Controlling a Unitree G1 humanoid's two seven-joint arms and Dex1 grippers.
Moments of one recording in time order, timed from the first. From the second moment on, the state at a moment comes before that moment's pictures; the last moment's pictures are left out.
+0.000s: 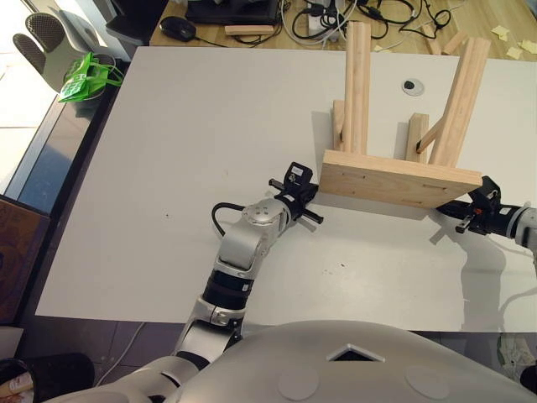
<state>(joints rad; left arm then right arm) -0.11 0.03 -0.30 -0.11 -0.10 0.80 -0.27 0.00 -0.79 -0.06 0.26 0.21 0.29 1.02</state>
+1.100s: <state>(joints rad) -0.11 0.04 -0.29 -0.12 -0.11 0.81 -0.28 0.00 -0.76 -0.09 0.27 0.25 0.30 1.03</state>
